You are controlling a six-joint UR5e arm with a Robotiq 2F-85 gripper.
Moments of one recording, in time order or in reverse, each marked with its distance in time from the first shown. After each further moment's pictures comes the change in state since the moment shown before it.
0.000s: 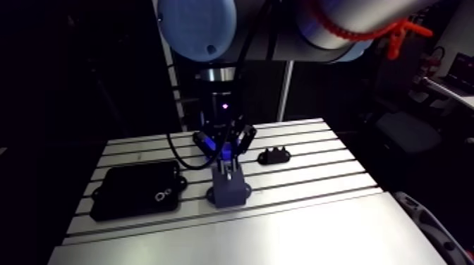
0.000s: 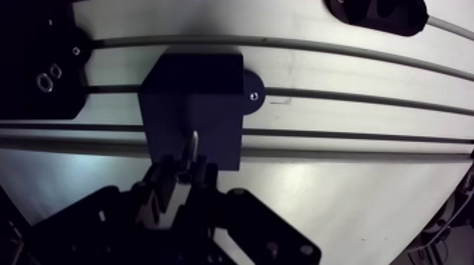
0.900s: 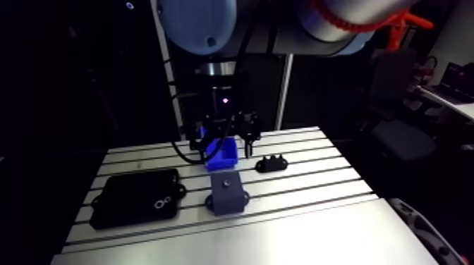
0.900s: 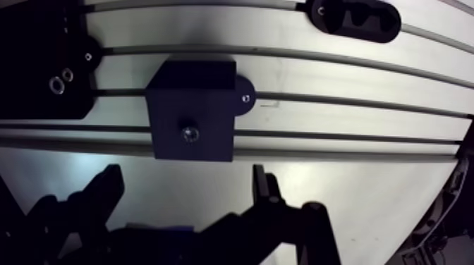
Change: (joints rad) arm -0.008 -0.049 -0.025 0.010 0.005 -0.016
